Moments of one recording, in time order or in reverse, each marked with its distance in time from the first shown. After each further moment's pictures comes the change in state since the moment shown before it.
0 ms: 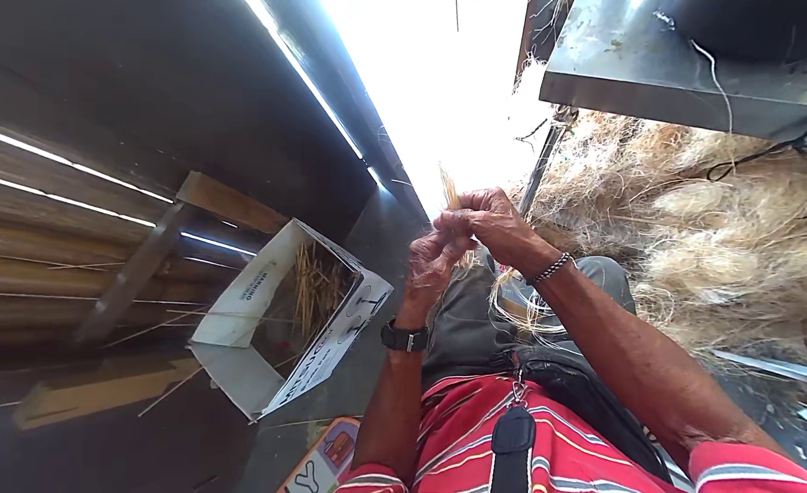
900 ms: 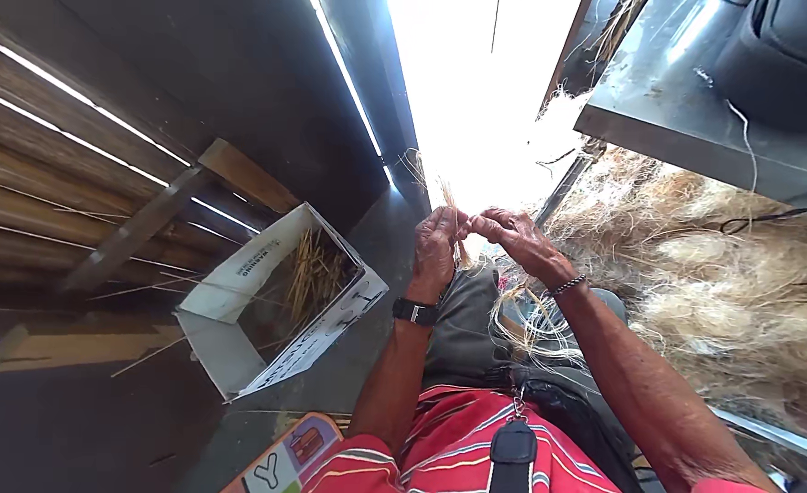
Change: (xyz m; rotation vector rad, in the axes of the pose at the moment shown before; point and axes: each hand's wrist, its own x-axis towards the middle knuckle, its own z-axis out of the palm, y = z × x) left_hand 0.031 0.000 0.001 -0.322 0.231 -0.034; right_hand 0.011 0.020 -0.031 -0.545 -0.084 -0.067
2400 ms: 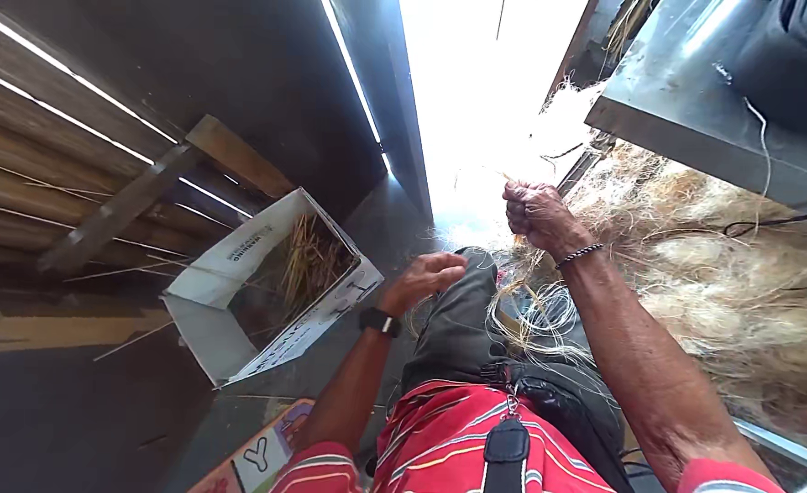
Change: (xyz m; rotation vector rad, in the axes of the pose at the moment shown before) left_hand -0.026 -0.018 -0.073 0.537 -0.436 -0.440; right_hand 0.039 0.024 -0.025 0.680 0.153 0.370
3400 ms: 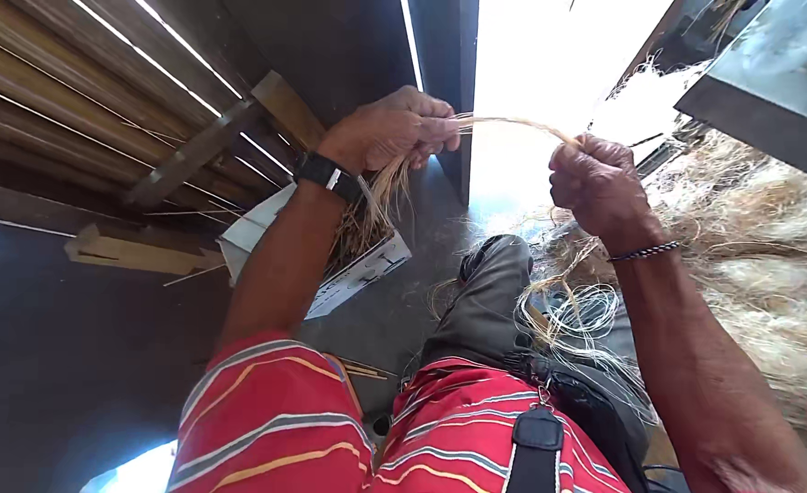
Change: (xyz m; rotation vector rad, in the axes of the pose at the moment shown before) left_hand -0.020 0.182 -0.124 0.267 -0.020 0.130; right_hand -0.018 -0.031 0.032 -0.138 -0.300 -0.420
